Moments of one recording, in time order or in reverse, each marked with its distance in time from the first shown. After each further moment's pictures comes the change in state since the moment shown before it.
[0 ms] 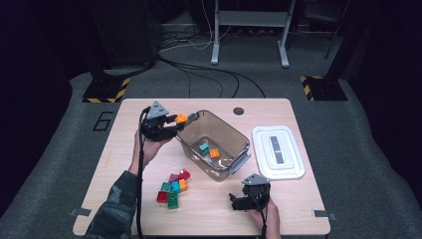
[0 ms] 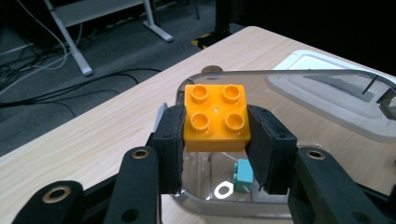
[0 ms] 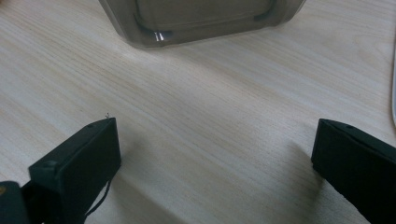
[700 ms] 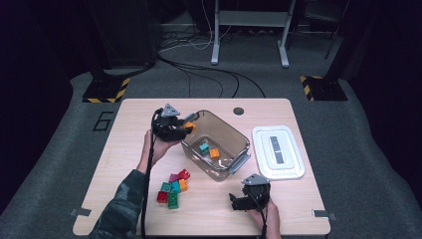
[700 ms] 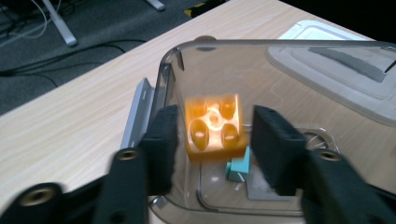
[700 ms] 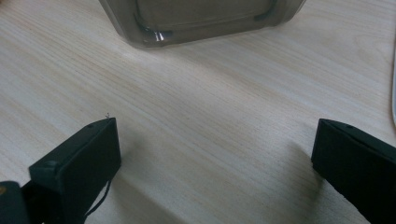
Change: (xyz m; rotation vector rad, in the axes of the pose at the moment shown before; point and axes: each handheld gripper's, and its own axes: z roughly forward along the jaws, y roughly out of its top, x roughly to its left) left arm -0.002 -0.008 0.033 0.115 -0.025 -0.043; right arm -0.001 0.000 0.000 0.003 0.006 -0.017
